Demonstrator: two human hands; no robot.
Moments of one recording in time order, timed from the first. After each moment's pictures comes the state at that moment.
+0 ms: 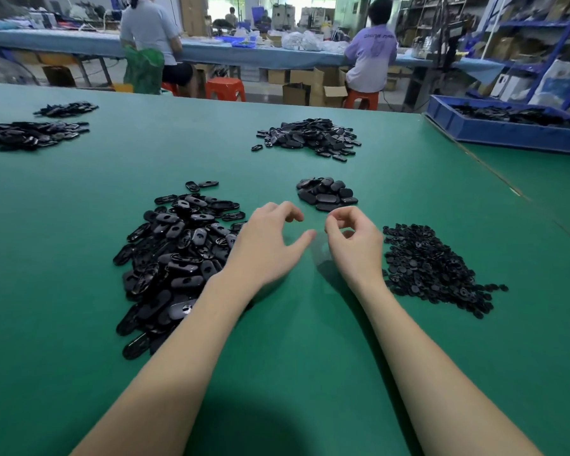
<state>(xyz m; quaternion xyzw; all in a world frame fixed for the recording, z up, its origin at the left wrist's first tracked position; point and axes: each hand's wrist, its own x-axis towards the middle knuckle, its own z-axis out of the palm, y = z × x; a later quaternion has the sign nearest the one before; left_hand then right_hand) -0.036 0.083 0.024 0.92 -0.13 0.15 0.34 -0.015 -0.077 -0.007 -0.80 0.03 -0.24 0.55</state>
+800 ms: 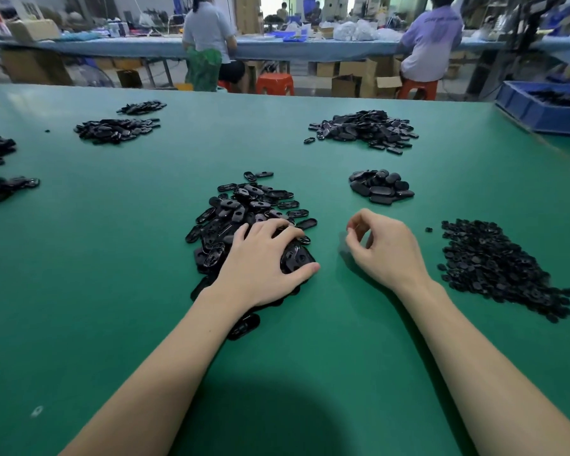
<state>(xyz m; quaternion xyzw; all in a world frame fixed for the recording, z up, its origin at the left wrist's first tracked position) -0.088 0.162 -0.001 0.97 -0.11 0.16 0.14 -0.023 -0.065 -0.015 -0.92 -0.17 -0.22 0.29</state>
